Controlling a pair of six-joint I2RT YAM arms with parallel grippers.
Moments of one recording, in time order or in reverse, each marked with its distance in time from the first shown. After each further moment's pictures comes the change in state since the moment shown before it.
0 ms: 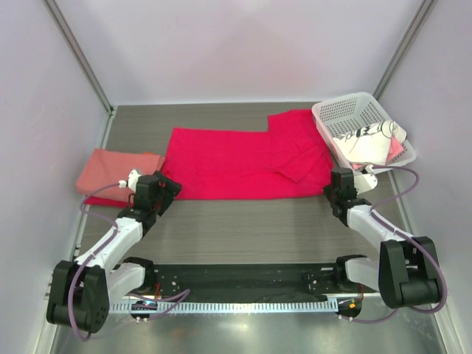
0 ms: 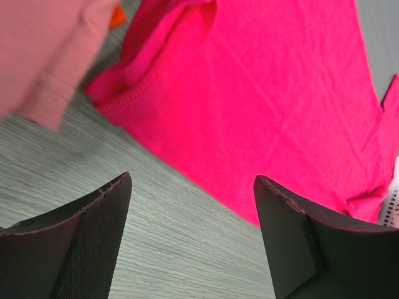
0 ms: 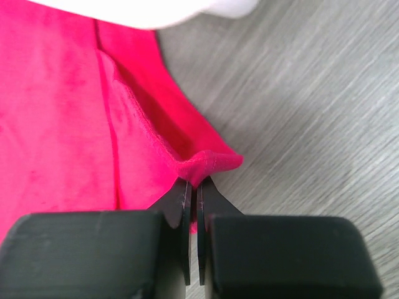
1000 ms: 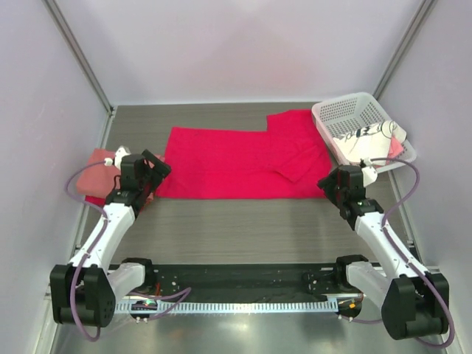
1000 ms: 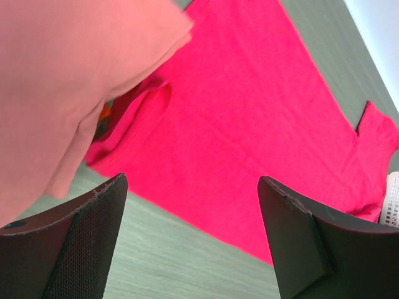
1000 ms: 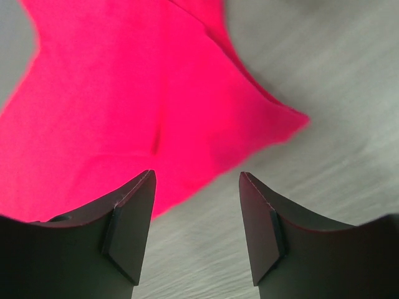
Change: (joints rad) left arm 0.100 0.070 0.295 -0.160 0.018 0.185; right arm 0.003 -0.230 0.141 -0.275 -0.207 -0.166
